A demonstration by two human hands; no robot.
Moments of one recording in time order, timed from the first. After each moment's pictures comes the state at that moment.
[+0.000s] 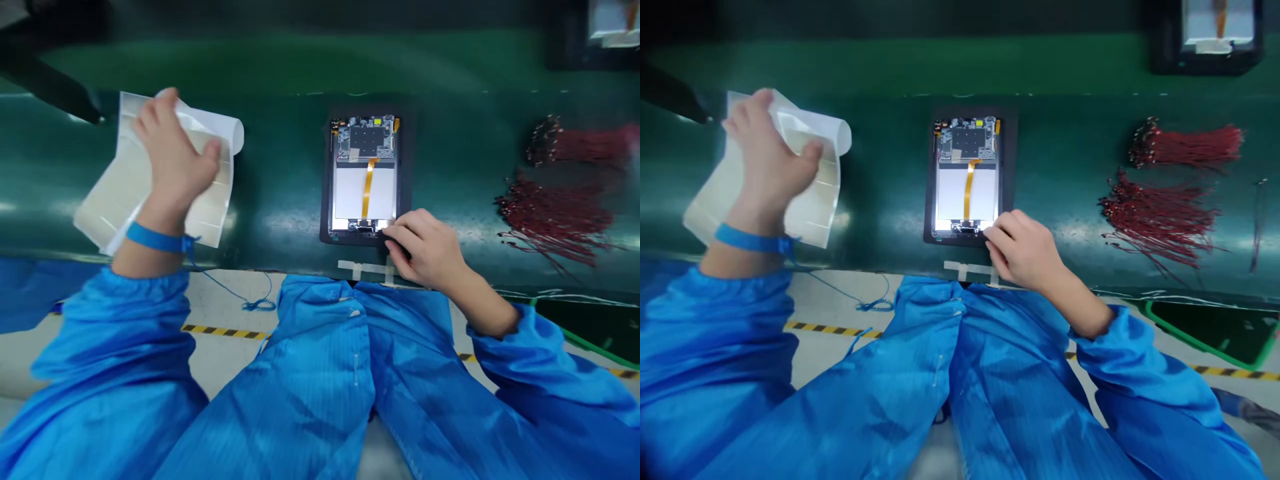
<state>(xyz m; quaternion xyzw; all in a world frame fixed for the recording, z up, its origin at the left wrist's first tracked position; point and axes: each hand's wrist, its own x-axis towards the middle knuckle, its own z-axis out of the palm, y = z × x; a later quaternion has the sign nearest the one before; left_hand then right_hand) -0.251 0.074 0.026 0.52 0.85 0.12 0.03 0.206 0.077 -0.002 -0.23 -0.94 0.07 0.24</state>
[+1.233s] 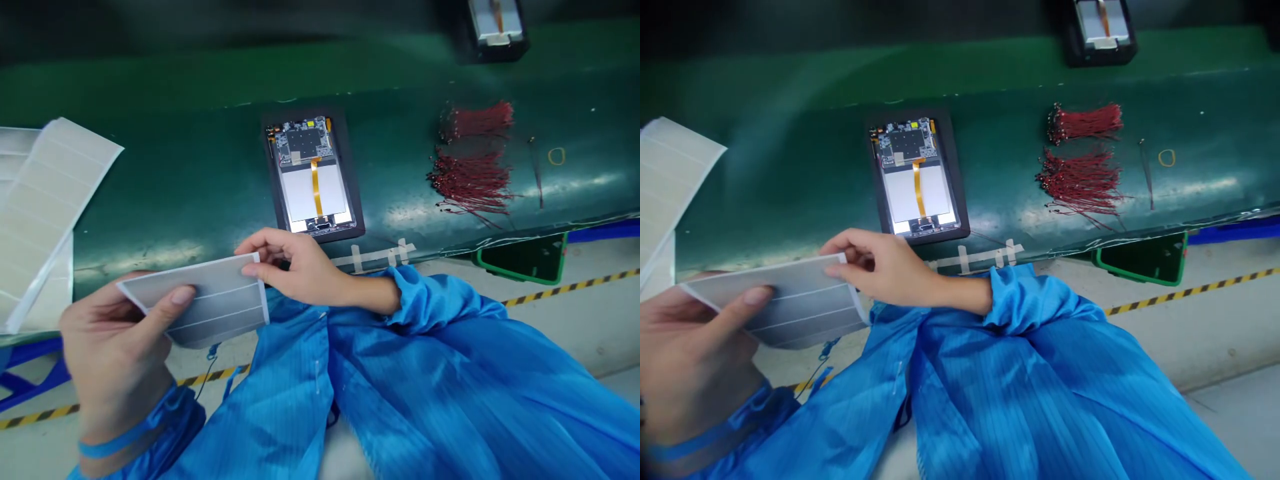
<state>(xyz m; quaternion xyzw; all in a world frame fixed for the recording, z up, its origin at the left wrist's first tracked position) -0.130 -0.089 0.069 0.40 0.75 0.47 0.25 0.068 0.014 0.026 -0.26 -0.60 0.69 0.31</state>
